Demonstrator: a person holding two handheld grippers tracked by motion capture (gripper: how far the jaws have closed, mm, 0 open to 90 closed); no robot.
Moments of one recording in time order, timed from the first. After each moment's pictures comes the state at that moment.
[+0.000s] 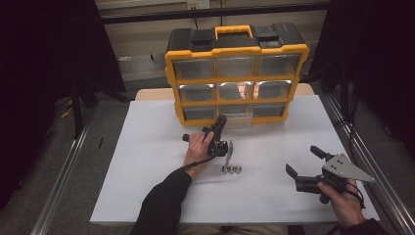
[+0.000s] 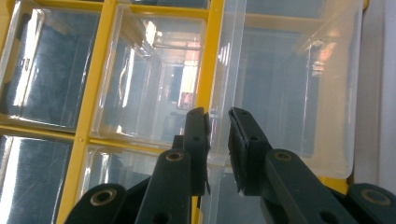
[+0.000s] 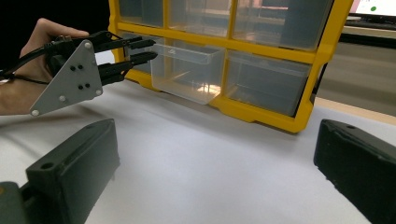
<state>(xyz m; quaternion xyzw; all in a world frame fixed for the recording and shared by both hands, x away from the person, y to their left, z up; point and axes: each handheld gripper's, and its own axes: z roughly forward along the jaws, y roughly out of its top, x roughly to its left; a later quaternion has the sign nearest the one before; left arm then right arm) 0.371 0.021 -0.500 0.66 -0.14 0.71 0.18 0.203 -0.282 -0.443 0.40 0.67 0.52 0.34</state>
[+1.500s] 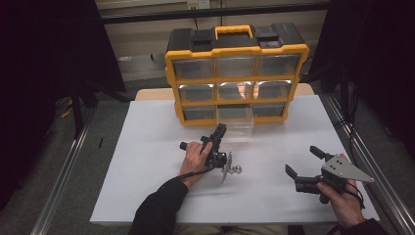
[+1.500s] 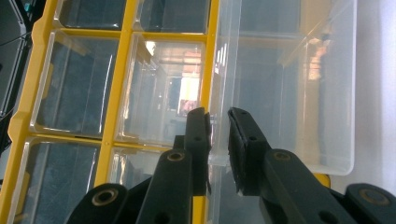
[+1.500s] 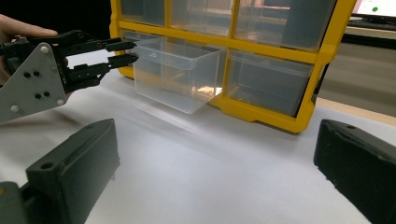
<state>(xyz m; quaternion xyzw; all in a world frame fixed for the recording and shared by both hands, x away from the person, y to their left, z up) 0.338 0.030 -0.501 0.66 -0.16 0.70 0.22 0.203 -0.281 -0.443 0.40 0.67 0.52 0.35</state>
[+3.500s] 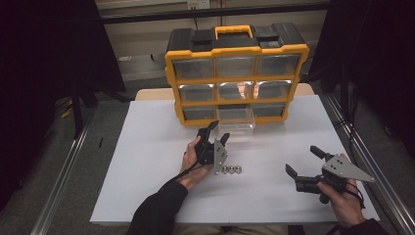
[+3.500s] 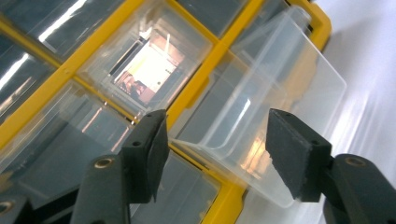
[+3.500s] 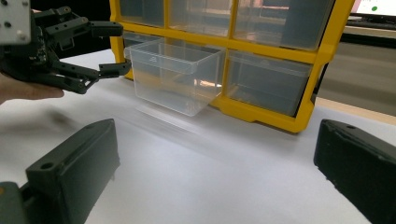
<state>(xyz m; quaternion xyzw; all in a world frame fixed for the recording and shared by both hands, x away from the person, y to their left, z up) 0.337 0.042 -0.477 0.73 0.07 0.52 0.43 0.203 -0.282 -0.443 0.40 0.67 0.52 0.34</state>
